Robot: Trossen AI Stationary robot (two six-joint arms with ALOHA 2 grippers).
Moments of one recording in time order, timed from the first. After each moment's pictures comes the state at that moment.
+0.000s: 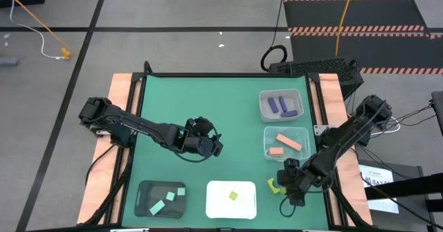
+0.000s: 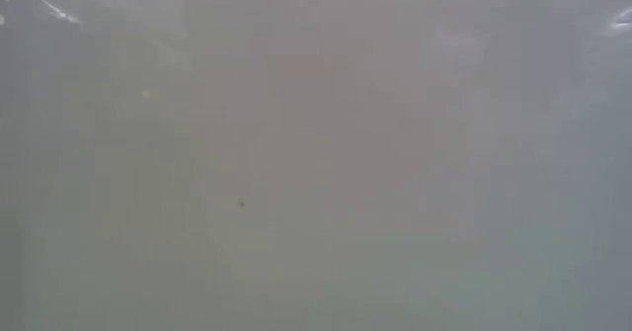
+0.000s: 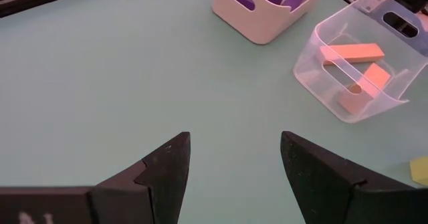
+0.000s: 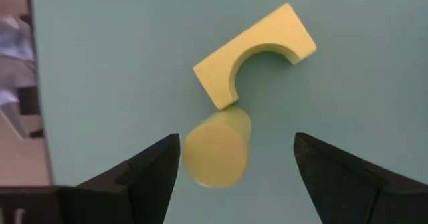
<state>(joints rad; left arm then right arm) -0.25 1.62 1.17 -0.44 -0.64 -0.92 0.78 1.37 0.75 -0.59 0.00 0.88</state>
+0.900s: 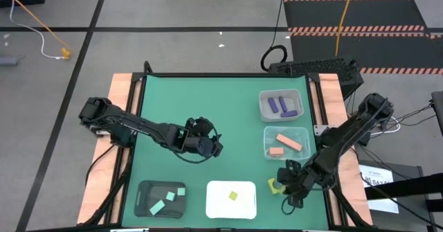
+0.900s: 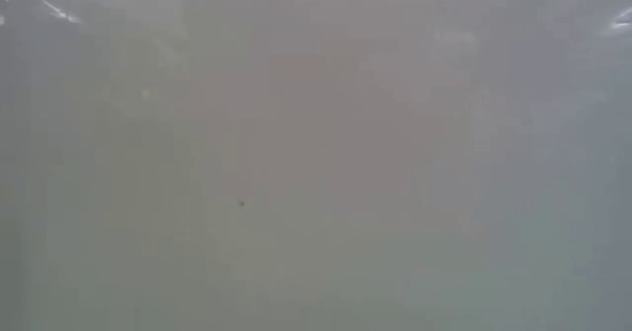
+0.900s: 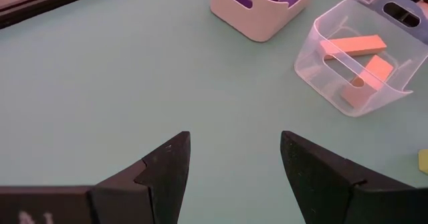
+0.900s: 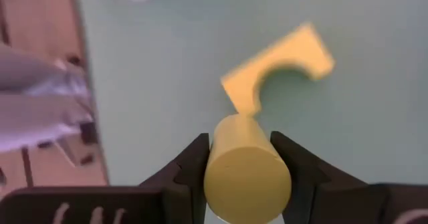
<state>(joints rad) -0.25 1.62 1.17 -0.45 -0.64 -0.87 0.78 1.33 0.75 -0.52 0.00 1.04</state>
